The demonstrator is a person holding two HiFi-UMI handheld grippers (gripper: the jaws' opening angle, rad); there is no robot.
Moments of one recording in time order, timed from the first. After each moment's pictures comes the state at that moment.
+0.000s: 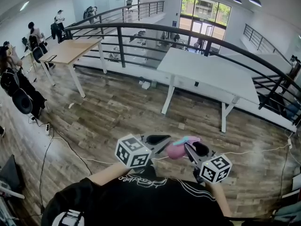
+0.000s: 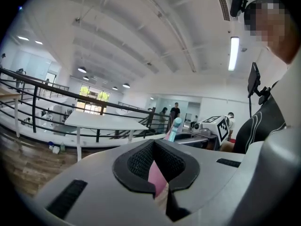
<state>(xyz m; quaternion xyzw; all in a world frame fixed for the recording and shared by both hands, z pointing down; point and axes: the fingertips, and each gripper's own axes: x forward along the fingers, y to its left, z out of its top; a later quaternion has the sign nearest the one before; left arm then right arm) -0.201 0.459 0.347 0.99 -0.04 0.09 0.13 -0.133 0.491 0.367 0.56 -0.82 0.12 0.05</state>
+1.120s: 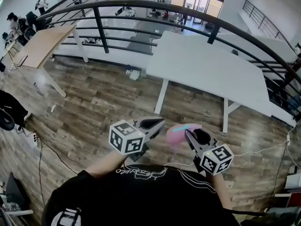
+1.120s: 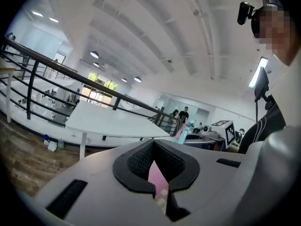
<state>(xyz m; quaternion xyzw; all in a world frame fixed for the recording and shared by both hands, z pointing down) -0.037 0.011 0.408 0.97 -0.05 0.10 0.22 0.041 0.070 0.409 0.59 -0.79 0.16 0.07</state>
